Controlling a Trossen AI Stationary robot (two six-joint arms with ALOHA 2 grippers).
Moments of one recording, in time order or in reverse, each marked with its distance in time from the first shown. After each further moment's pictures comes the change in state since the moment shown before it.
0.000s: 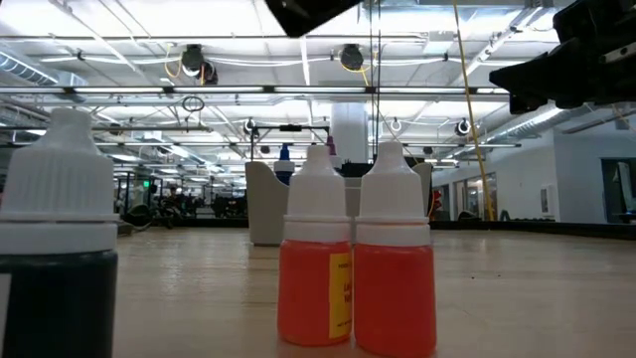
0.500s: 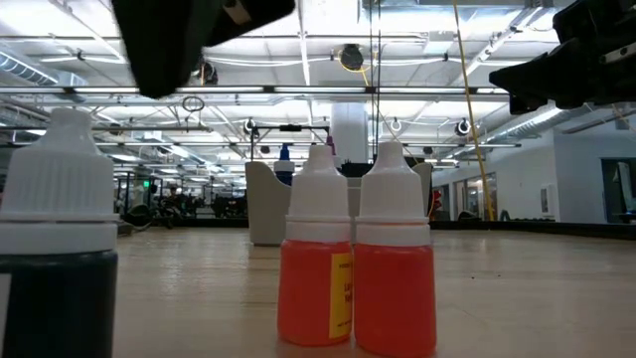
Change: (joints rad) left arm -0.071 0.009 -0.016 -0.109 -0.004 -0.111; right arm 0.000 0.001 0.000 -0.003 -0.001 0.001
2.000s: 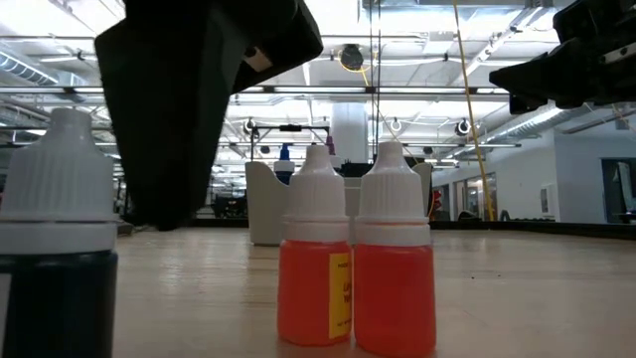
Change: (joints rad) left arm -0.028 0.086 -0.001 0.096 -0.043 0.050; right arm 0.000 0.002 0.000 0.003 0.000 -0.004
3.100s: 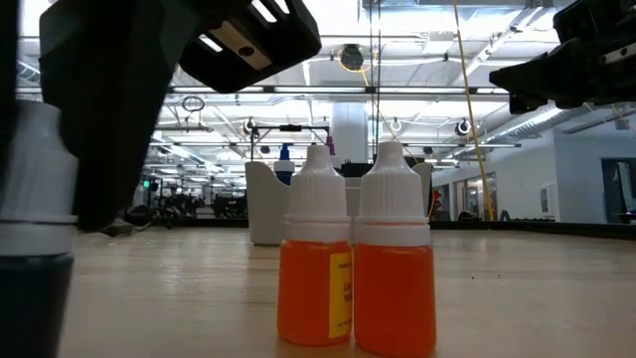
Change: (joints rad) left arm 0.000 -0.002 0.001 -0.042 0.006 0.054; right arm 0.000 0.000 0.000 -0.001 0.000 -0.004
